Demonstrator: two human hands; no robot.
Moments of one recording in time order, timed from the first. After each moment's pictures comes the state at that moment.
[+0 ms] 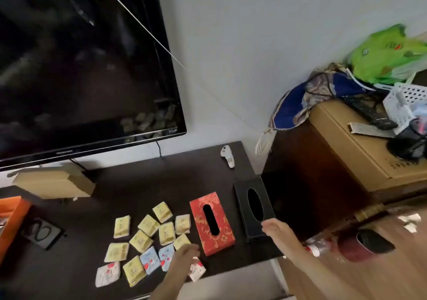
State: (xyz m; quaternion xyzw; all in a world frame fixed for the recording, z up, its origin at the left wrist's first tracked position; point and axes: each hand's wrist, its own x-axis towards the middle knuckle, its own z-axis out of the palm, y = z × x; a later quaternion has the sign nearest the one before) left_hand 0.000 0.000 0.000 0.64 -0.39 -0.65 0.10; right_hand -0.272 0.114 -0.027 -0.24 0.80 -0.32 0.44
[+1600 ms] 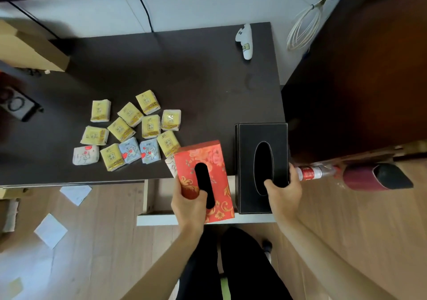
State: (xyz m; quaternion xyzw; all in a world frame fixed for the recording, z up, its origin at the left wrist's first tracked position) left_hand -0.039 0.132 -0.160 0.74 -0.36 -0.48 0.31; right_hand -0.248 0.196 -0.186 -0.15 0.80 -0.47 0.34
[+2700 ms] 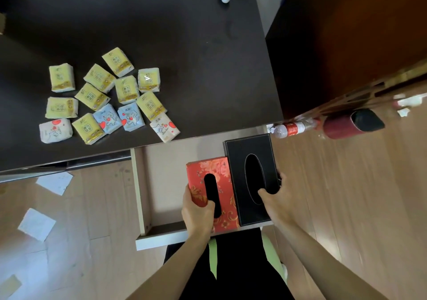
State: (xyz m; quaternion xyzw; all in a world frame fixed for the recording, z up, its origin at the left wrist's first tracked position) left_hand 0.012 0.245 -0.219 0.73 -0.42 -0.52 0.11; right_hand -0.185 0.338 -0.239 -0.12 0.86 -0.33 0.37
